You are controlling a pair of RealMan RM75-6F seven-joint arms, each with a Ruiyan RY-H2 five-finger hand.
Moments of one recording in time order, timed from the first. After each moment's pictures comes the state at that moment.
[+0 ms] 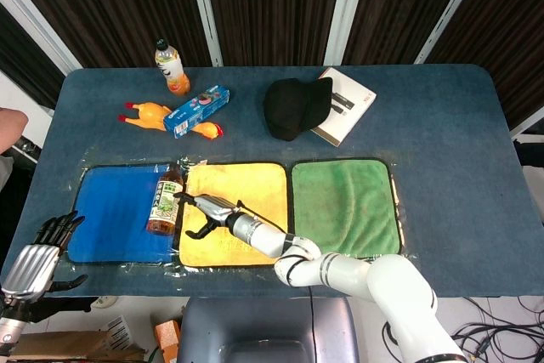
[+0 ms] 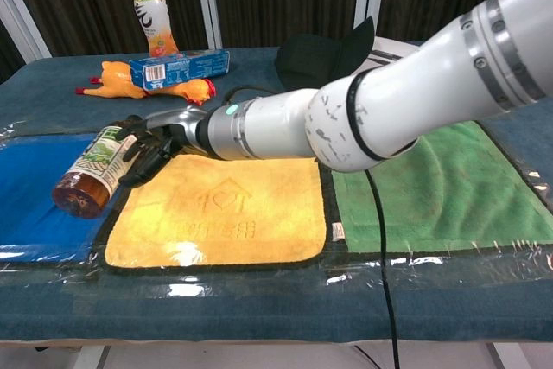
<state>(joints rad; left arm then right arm) -0.18 -1.15 0.05 -1.42 1.57 1.35 -0.21 1.37 -2.00 0.37 -0.85 -1.22 0.30 0.67</state>
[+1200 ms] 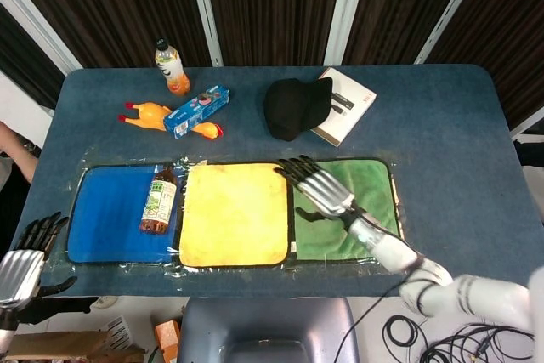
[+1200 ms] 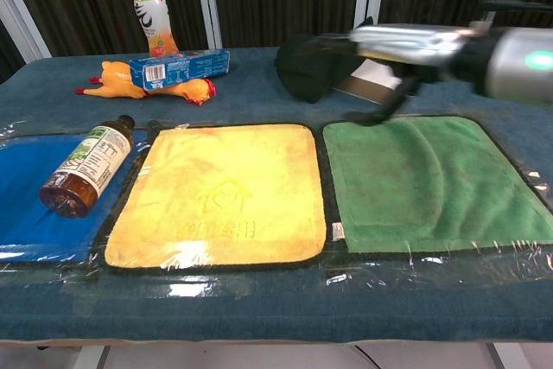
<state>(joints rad) -0.12 -1.12 0.04 -1.49 1.55 1.43 -0.14 0.78 -1.35 0.08 -1.56 -1.35 0.97 -0.12</state>
